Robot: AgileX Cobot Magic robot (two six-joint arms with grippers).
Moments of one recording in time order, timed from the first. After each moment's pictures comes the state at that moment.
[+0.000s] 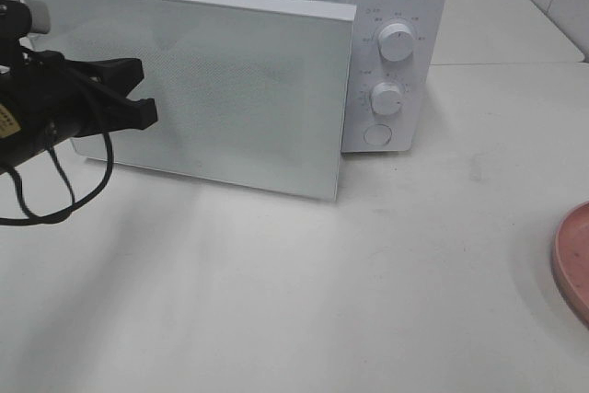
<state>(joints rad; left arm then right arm) -0.41 1.70 -0.55 0.10 -0.90 -0.15 0.15 0.00 -0.51 -0.07 1.05 0.11</state>
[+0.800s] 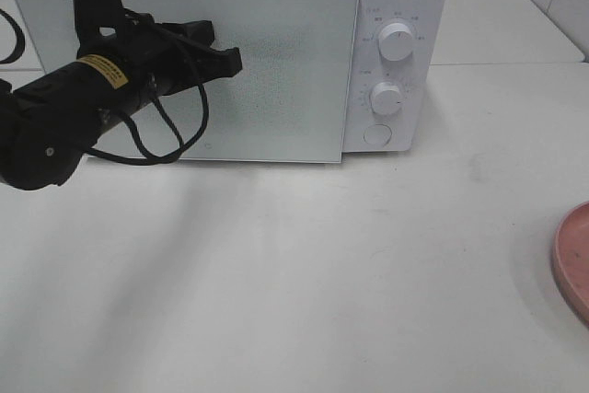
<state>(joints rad) -0.56 1.87 -0.83 -0.11 -0.86 -0.11 0.15 0.00 -0.51 -0.07 1.05 0.11</state>
